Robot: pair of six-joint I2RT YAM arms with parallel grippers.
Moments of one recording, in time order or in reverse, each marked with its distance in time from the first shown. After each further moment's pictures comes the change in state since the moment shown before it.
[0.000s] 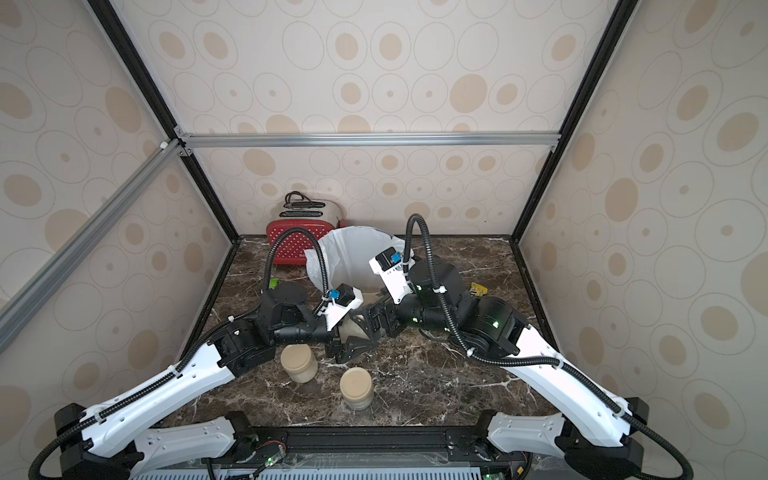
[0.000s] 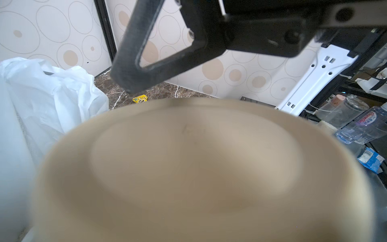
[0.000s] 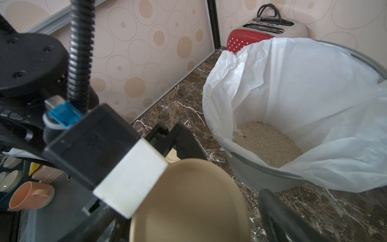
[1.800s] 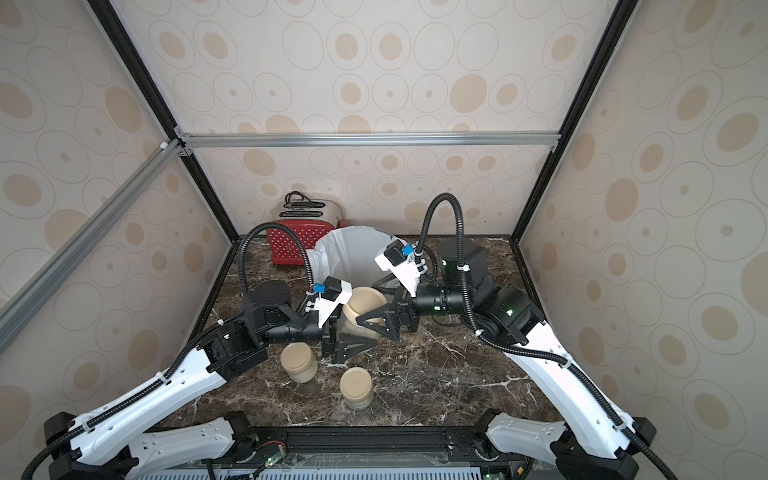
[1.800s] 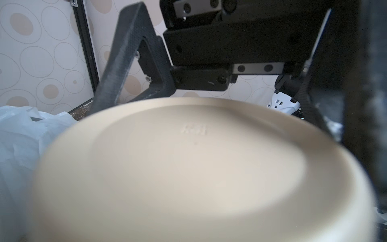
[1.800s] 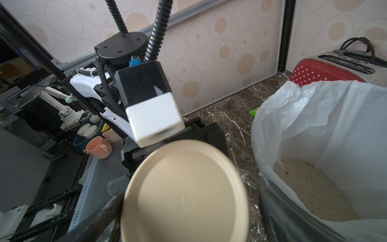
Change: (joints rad) left arm 0.001 -0.050 0.000 0.141 0.107 -0.117; right arm -0.236 -0.016 0.008 0.049 -0.594 -0.227
